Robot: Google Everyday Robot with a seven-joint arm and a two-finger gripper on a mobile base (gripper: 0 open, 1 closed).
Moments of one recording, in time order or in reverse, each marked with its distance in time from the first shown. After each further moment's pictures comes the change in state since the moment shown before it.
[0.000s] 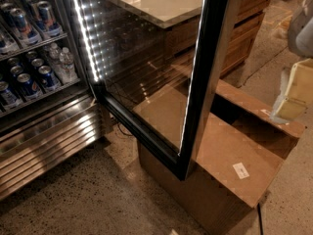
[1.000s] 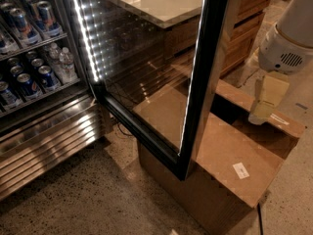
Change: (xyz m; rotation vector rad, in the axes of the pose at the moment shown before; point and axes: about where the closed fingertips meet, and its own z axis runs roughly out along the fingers) arm 0.013 -0.024 0.090 -0.209 0.002 0.060
